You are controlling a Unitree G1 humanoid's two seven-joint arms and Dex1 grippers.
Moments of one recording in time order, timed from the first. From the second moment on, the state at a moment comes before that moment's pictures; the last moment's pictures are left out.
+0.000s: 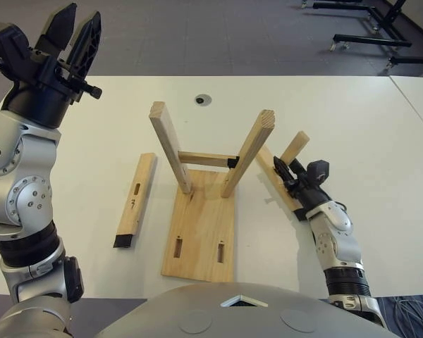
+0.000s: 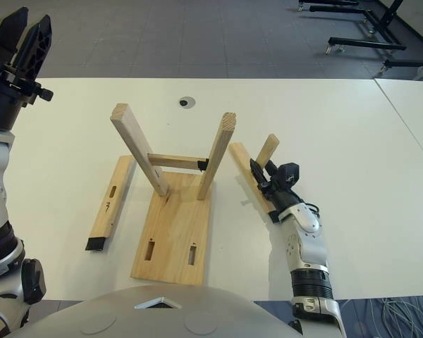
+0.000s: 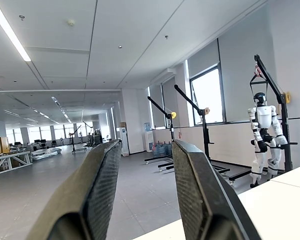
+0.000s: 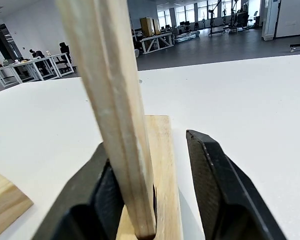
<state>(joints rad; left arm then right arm) -0.30 0.53 0.33 -0.53 -0.65 0.43 -0.31 0.08 -0.23 -0.12 0.16 0.39 -0.07 0.53</state>
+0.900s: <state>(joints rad) -0.32 0.53 0.37 -0.50 -0.64 0.39 -0.35 -0.15 -0.36 -0.28 -0.35 0.75 0.34 0.45</state>
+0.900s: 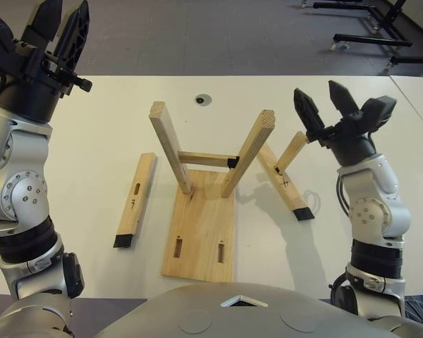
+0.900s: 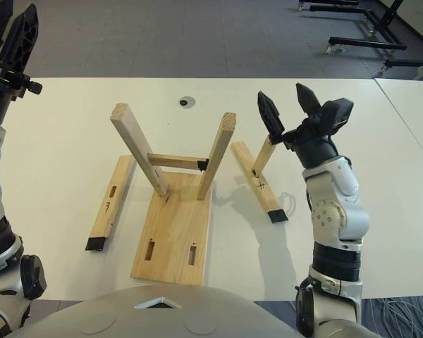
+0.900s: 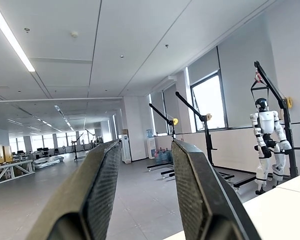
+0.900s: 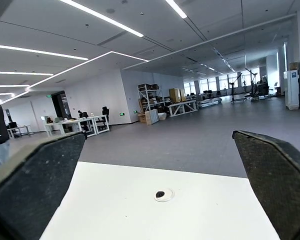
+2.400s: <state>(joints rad) -0.26 0.52 0.37 -0.53 -0.62 0.40 -0.31 -0.35 -0.47 -0.43 -0.09 0.69 0.41 0.38</state>
